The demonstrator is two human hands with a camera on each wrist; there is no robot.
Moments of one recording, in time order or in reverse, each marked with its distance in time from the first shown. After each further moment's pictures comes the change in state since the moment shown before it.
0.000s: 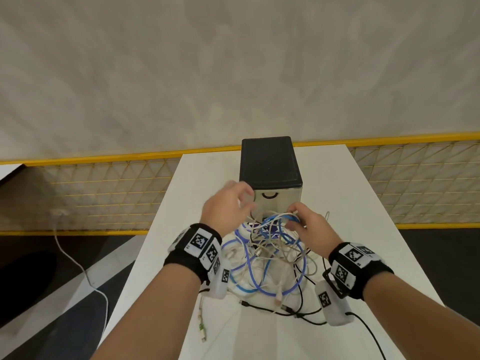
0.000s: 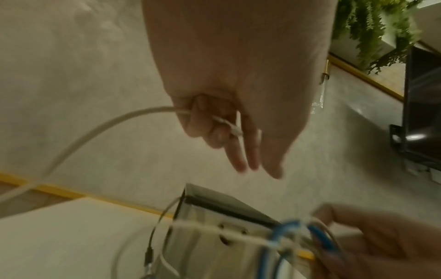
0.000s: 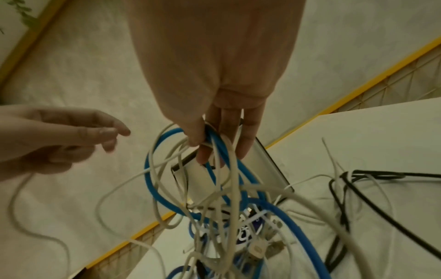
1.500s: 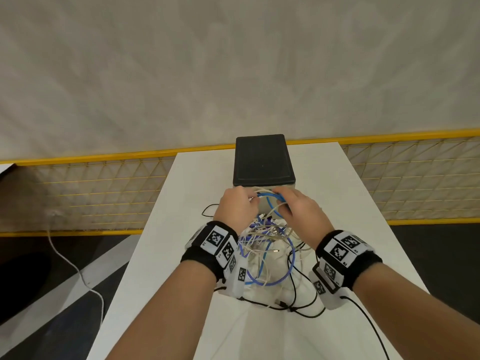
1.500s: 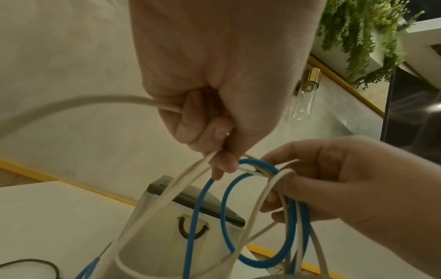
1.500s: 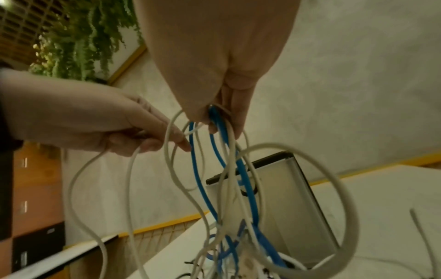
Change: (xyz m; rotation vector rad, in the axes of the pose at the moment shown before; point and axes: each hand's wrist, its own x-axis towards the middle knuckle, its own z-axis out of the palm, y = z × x) left_hand 0.003 0.030 0.025 -0.145 0.019 -0.076; right_hand -0.002 -0.044 -0.017 -0.284 0.120 -0.218
